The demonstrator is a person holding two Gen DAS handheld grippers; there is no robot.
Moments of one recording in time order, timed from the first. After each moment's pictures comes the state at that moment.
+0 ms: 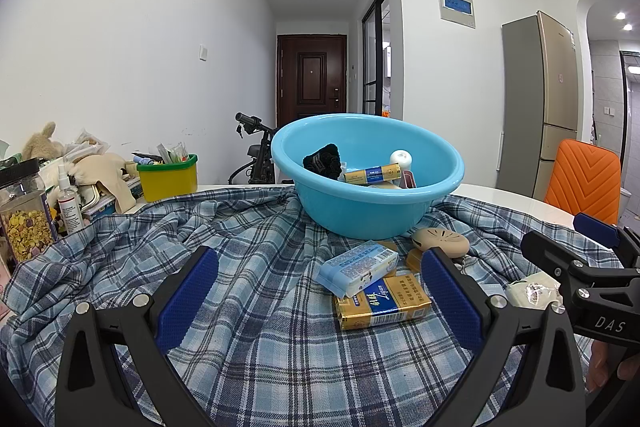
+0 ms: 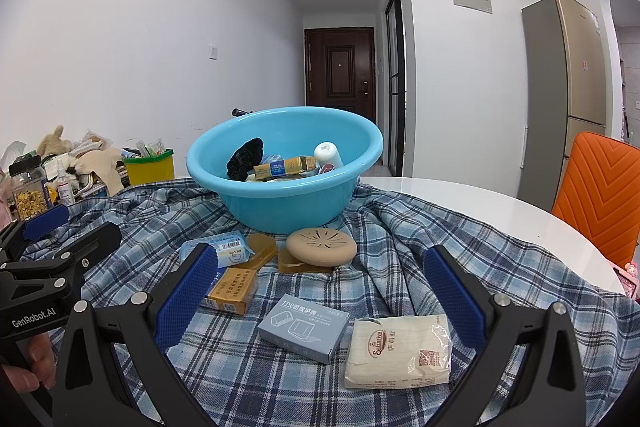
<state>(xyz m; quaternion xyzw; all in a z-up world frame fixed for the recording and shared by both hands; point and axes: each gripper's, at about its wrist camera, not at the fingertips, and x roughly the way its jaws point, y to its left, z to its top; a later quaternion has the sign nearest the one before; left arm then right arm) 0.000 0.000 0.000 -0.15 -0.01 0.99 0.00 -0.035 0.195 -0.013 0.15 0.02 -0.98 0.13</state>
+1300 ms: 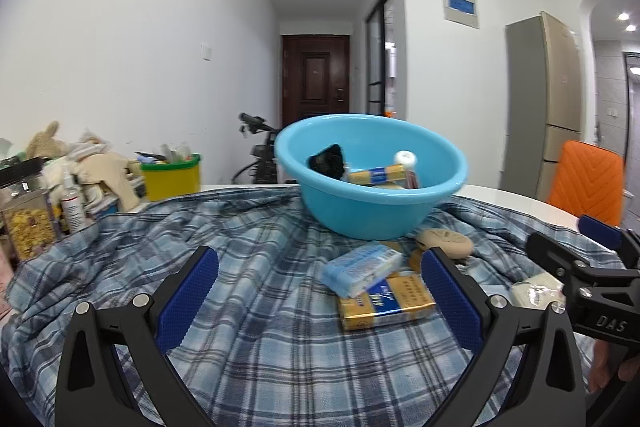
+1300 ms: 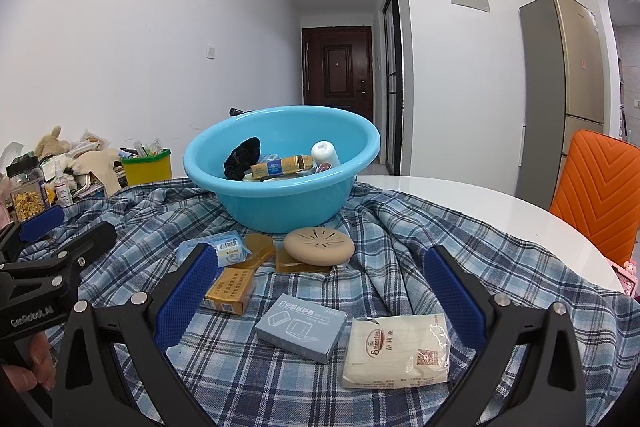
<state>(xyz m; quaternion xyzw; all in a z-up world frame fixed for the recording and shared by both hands) 0.000 -0.002 0.000 -0.14 -0.01 0.99 -0.03 -0.038 0.194 -0.015 0.15 0.02 -0.98 0.13</state>
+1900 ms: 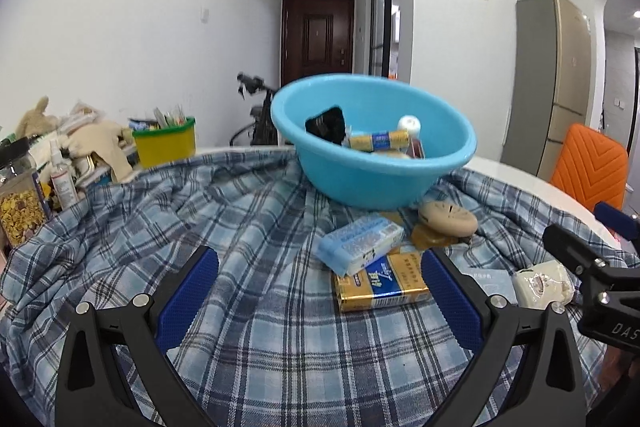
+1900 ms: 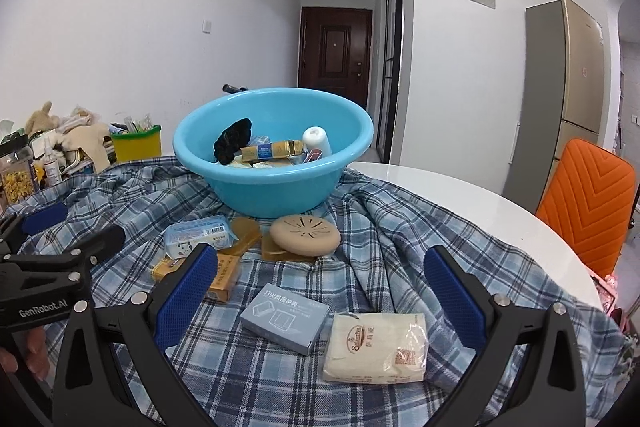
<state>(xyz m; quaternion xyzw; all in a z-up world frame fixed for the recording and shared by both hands) -0.030 0.001 0.000 -0.24 -0.02 0.97 -0.01 -0.048 0.191 0.002 0.20 0.06 -0.97 0.11</state>
